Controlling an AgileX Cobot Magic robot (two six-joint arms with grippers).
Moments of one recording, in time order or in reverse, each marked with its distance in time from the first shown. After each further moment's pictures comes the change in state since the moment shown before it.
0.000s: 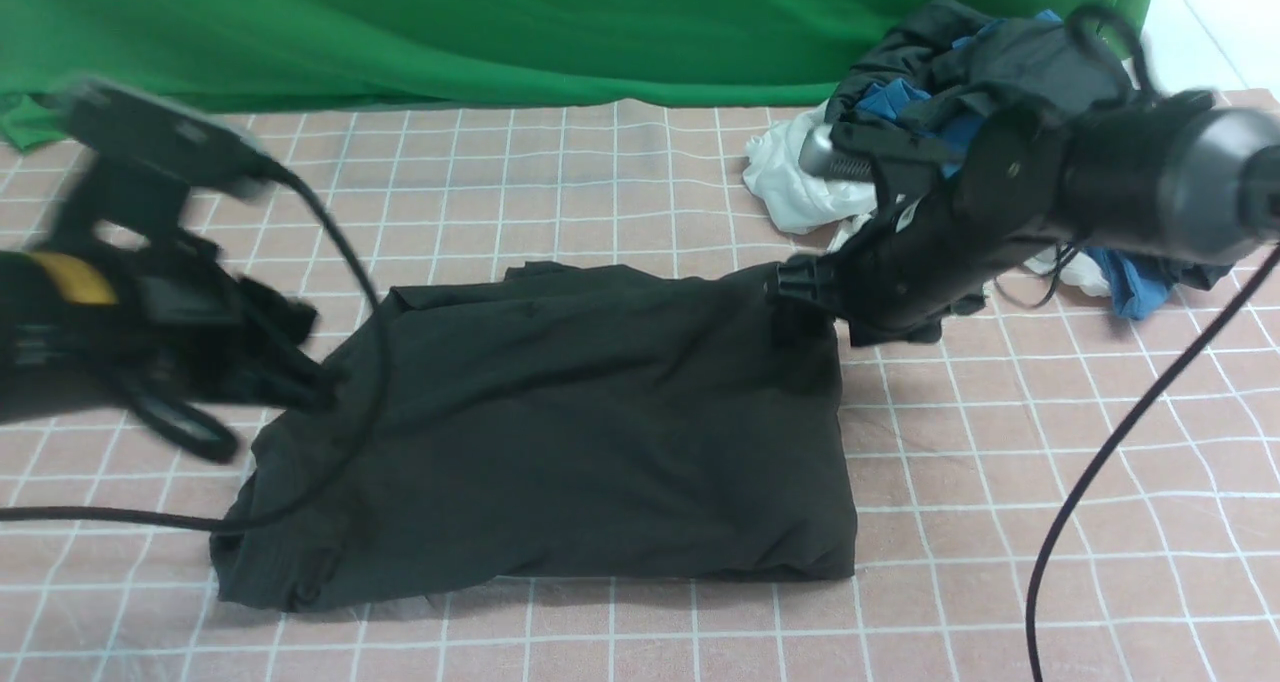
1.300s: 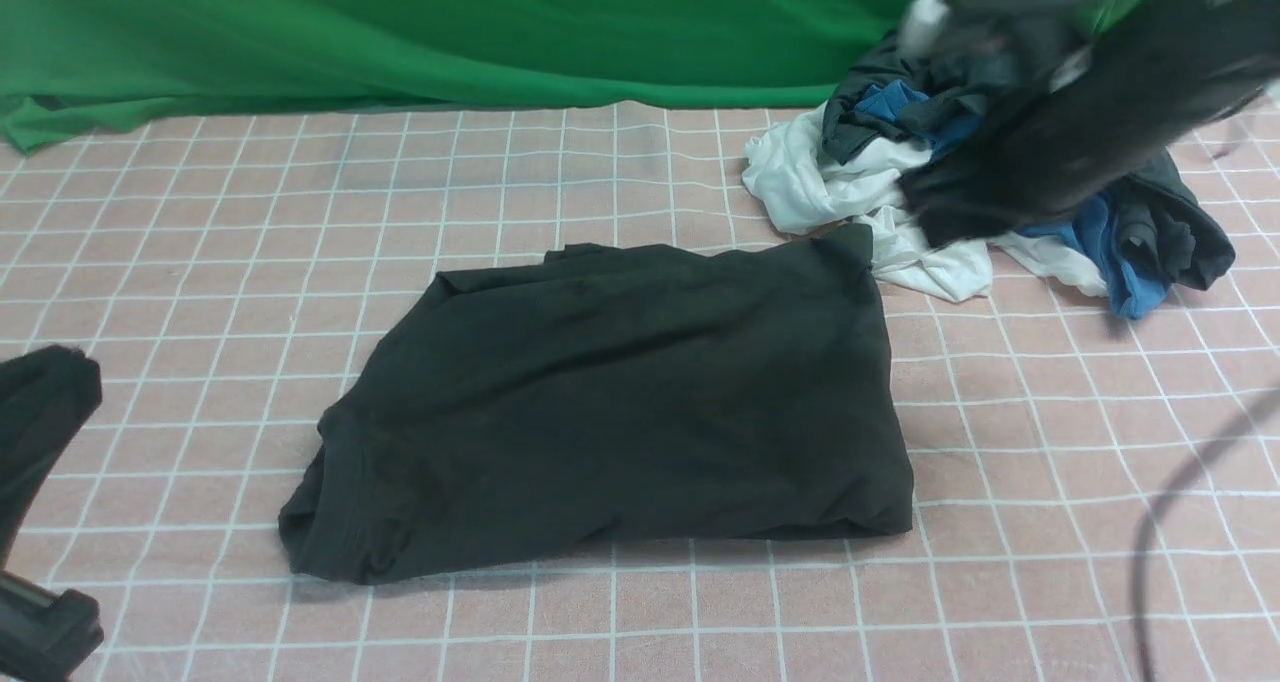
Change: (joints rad) right arm -0.103 -0.386 -0.014 -0.165 0.341 -0.167; left arm 0.000 -0.713 0.263 -0.072 -0.027 0.066
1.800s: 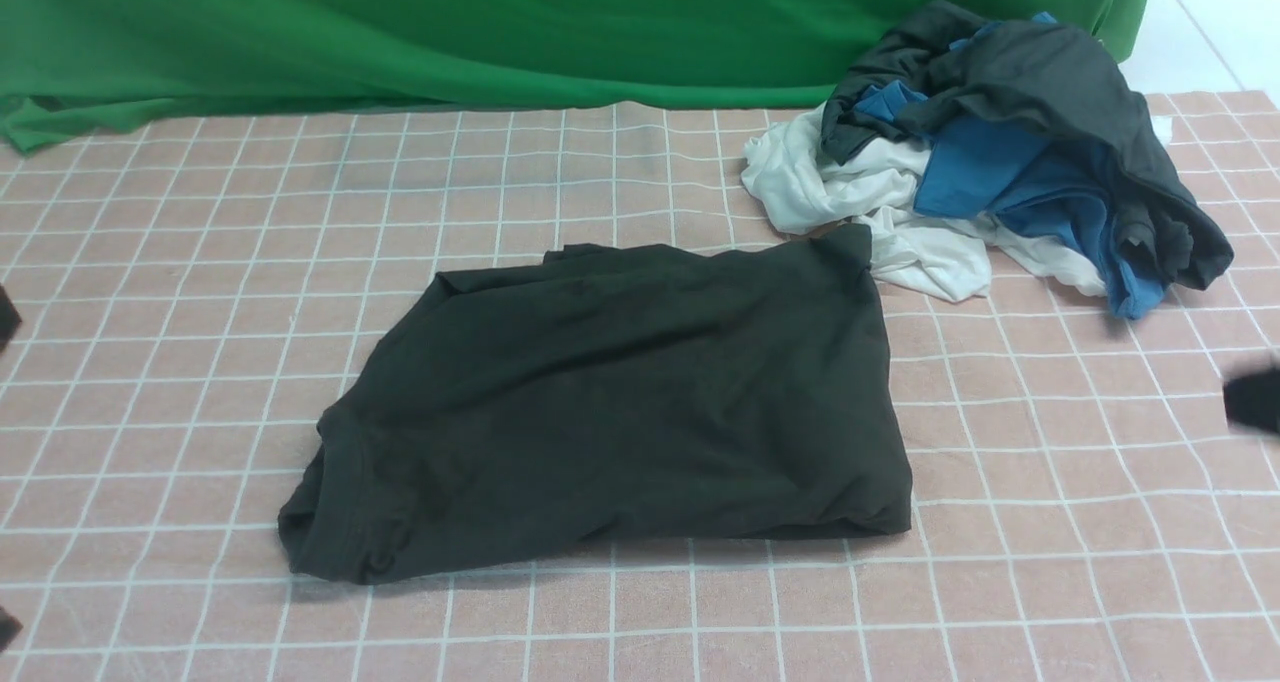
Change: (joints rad) right arm 0.000 -0.811 0.580 -0.044 0.038 0.175; left arm 0.000 -0.097 0.000 -0.149 -0.104 0.089
